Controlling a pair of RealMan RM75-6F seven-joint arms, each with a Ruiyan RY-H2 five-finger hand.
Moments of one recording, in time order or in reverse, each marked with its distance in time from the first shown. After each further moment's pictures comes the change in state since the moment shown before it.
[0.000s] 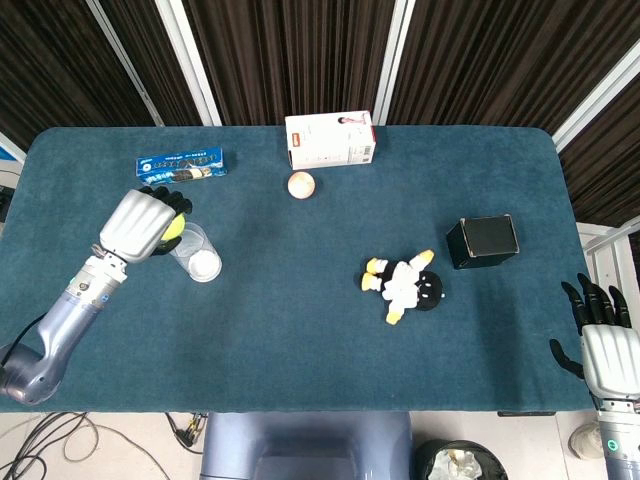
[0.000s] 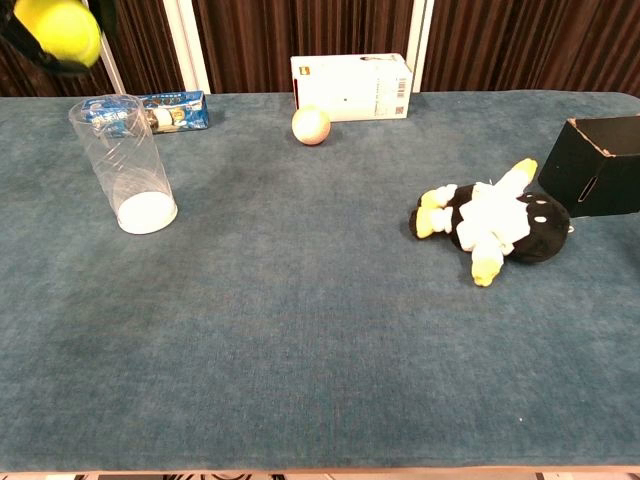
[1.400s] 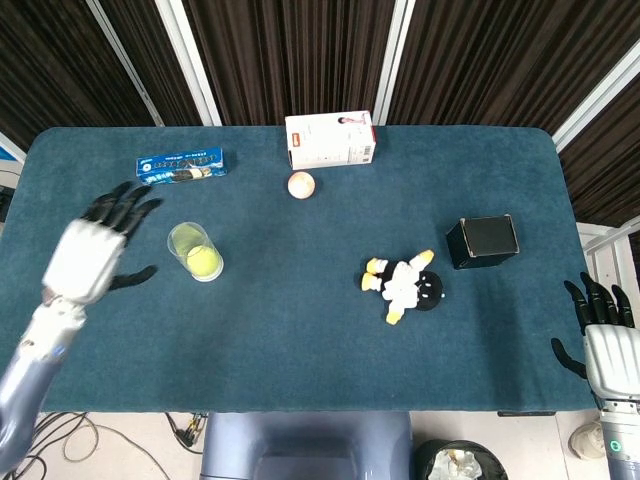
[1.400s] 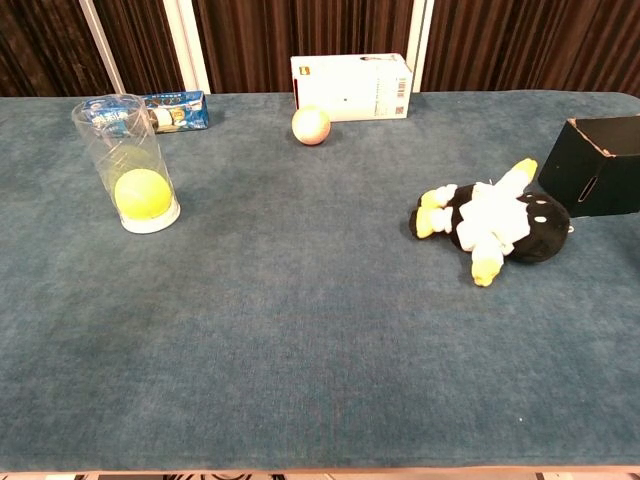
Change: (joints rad) left arm 0.275 0.132 0.028 -0.316 0.113 0.400 -0.044; right arm -0.003 0.002 0.002 0.005 -0.008 0.010 0.020
